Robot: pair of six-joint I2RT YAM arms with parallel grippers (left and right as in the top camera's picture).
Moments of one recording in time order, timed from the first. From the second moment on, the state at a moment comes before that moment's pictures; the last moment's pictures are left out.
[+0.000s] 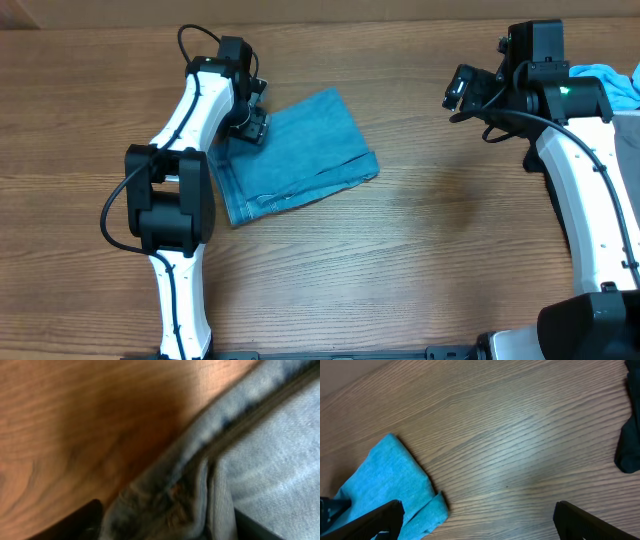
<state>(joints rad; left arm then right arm) -0.14 2.32 1.89 -1.06 -0.05 0.16 0.05 1.63 1.61 -0.99 -0.06 0.41</state>
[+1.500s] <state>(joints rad) -0.29 2.33 1.95 -1.23 0.08 -0.10 0.05 1.63 1.61 -0.99 -0.06 0.41</state>
